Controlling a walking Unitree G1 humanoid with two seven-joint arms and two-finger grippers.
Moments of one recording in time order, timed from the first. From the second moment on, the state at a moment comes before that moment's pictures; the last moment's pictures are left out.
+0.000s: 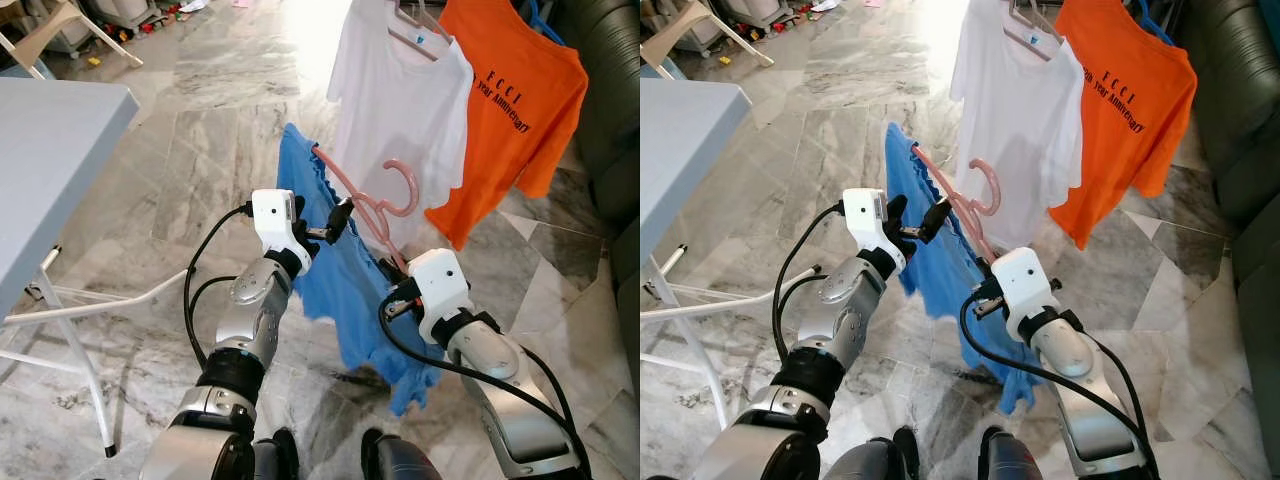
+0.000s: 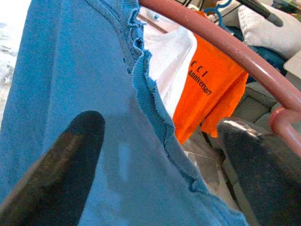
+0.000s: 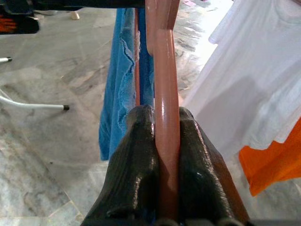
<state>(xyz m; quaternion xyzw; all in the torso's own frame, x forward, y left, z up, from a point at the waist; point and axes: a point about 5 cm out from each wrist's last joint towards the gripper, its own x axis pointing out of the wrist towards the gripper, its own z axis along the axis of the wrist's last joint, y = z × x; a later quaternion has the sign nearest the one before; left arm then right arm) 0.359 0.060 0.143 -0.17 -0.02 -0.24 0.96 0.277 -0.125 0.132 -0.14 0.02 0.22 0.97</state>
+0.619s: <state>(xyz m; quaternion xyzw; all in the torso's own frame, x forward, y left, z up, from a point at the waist) 0.369 0.069 0.144 -0.17 -0.02 -0.21 0.96 0.264 -0.123 0.123 -0.14 0.04 0.24 0.96</state>
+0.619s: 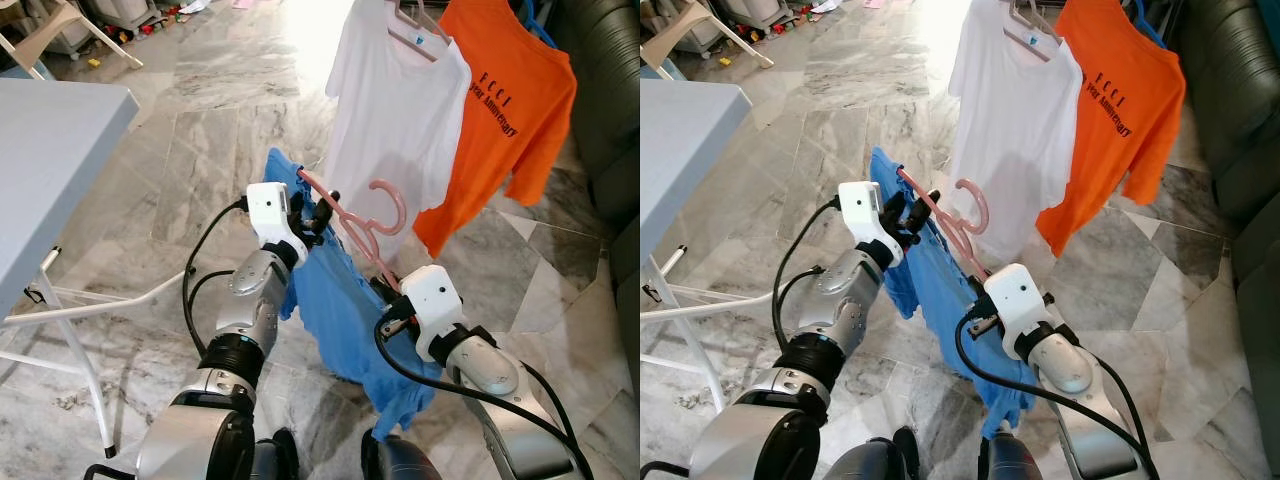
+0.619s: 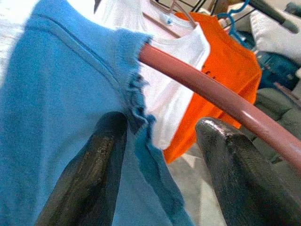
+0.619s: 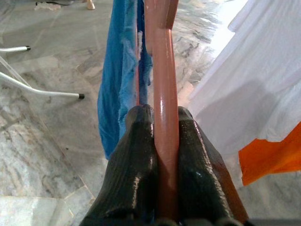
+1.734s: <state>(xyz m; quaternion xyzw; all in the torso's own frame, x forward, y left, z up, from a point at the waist) 0.363 0.078 0.124 -0.10 -0.01 -0.23 0.97 0.265 -0.128 0.122 -0.14 0.05 0.23 0.96</state>
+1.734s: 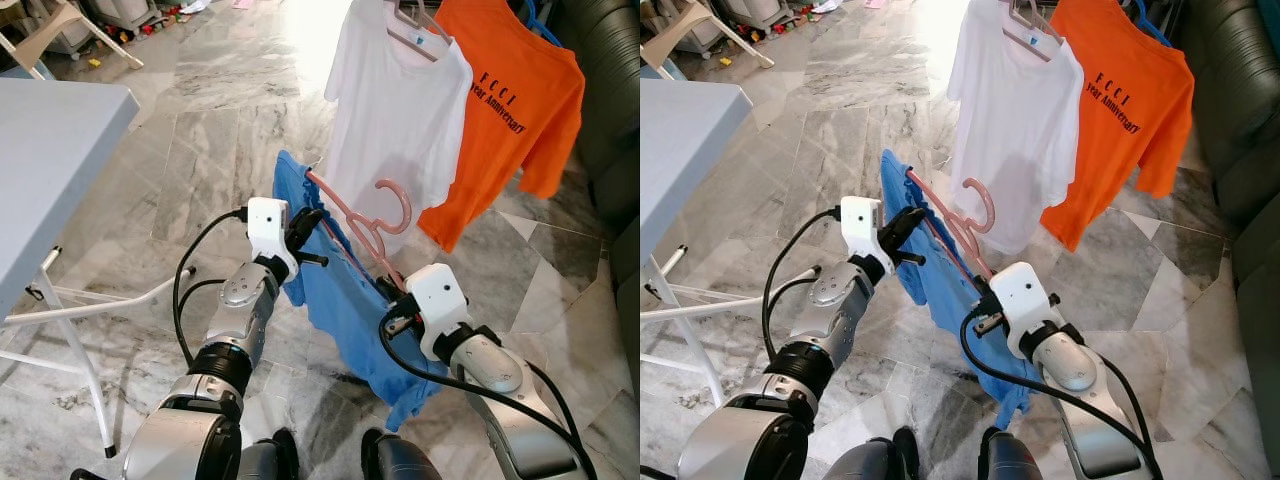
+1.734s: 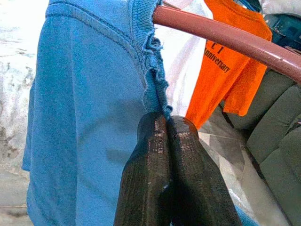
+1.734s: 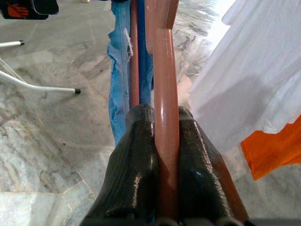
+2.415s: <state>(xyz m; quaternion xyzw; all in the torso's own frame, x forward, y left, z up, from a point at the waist) 0.374 0.097 0.135 -0.06 -0.03 -0.15 0.99 0.261 -0.132 0.115 -0.18 0.08 0.25 0.95</state>
